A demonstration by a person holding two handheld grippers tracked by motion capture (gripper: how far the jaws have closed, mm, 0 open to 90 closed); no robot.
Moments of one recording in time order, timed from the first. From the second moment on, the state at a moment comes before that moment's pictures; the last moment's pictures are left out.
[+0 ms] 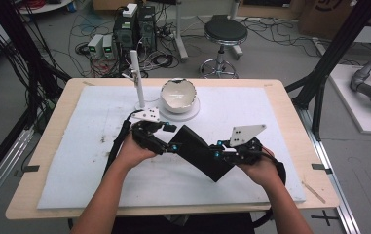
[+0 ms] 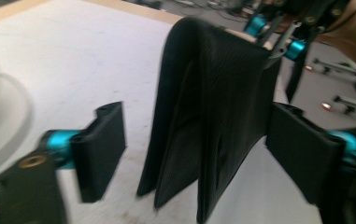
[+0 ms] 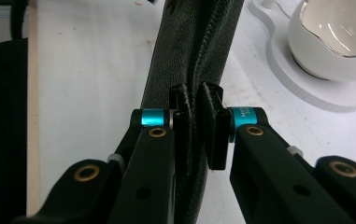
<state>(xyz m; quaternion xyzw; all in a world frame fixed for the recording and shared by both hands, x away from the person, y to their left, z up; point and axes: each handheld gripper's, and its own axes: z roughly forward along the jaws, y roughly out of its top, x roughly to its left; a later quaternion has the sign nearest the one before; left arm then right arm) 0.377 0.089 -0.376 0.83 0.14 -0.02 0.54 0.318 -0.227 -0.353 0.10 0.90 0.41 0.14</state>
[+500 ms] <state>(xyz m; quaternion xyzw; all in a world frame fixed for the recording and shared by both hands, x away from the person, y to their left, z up) 0.365 0.082 -0.368 0.85 0.08 -0.01 0.53 0.320 -0.236 -0.356 0.10 0.89 0.43 0.13</state>
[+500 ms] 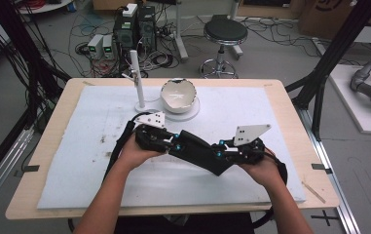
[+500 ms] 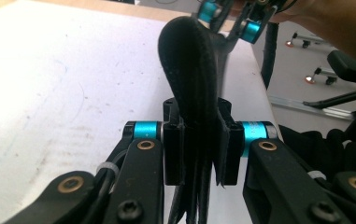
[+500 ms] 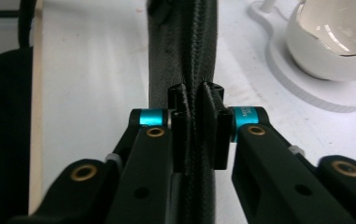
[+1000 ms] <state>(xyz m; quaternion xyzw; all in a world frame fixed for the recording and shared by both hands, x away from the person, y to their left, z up) 0.368 0.120 -0.305 0.84 0.14 0.07 0.52 0.310 -0.301 -0.382 0.29 0.81 0.48 0.19</state>
